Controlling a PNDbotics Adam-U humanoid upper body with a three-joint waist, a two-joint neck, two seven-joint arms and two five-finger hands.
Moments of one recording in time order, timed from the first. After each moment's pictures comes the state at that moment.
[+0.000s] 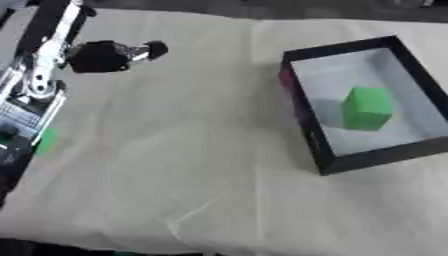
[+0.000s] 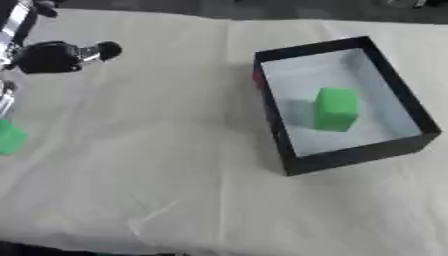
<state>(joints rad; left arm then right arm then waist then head) -0.60 0.65 -0.24 -1.74 -0.39 0.38 -0.01 -0.41 -0.87 -0.01 -1.82 -0.62 -0.09 0.10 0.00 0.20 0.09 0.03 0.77</state>
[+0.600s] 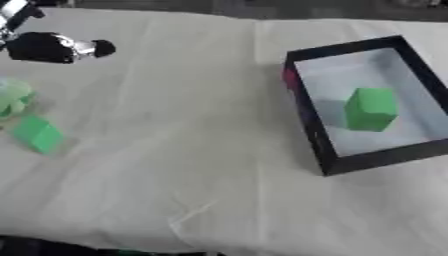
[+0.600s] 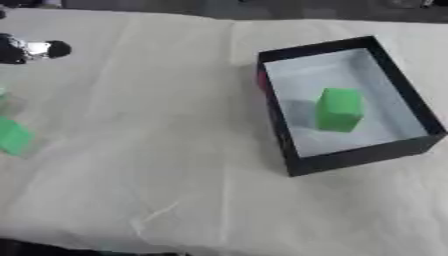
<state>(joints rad) -0.56 0.86 -0.19 -1.70 -0.36 0.42 -0.20 -0.40 -0.88 -0.02 -1.82 -0.65 -0.10 0.11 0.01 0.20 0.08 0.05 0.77</state>
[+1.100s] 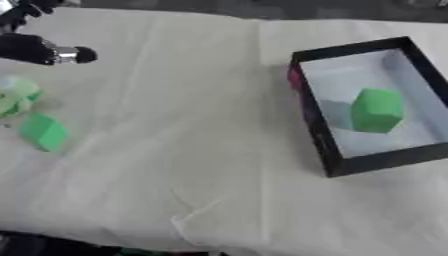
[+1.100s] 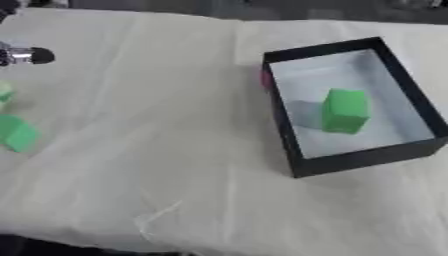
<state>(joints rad) -0.54 0.95 -0.18 -1.61 -0.33 0.41 -0.36 -0.39 -0.89 -0.02 -1.82 -0.64 -0.09 0.11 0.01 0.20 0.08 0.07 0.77</state>
